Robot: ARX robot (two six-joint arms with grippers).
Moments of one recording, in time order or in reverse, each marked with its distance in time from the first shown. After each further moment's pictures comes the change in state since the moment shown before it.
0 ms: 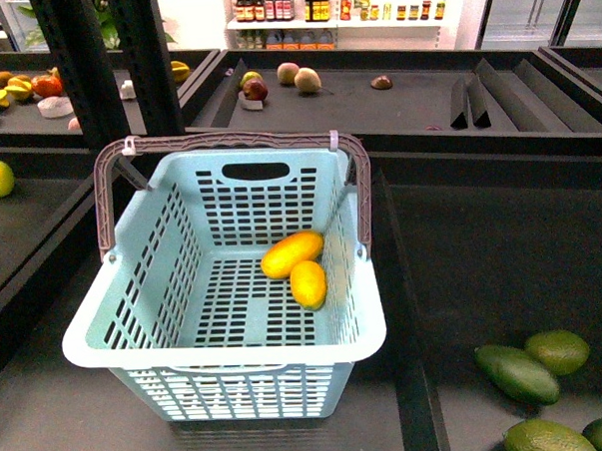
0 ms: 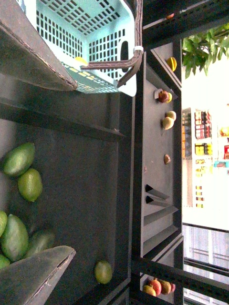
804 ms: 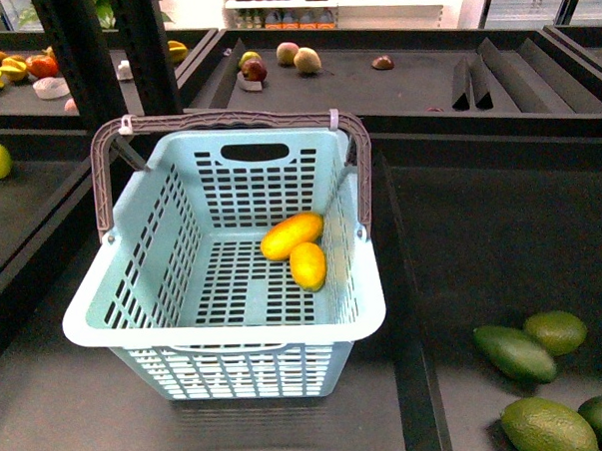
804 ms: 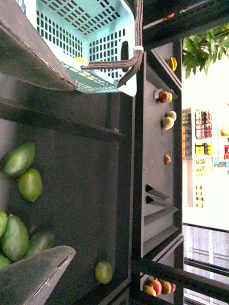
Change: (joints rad) left arm 0.000 -0.446 0.000 -0.425 0.000 0.000; right arm 0.000 0.000 0.000 0.000 0.000 0.000
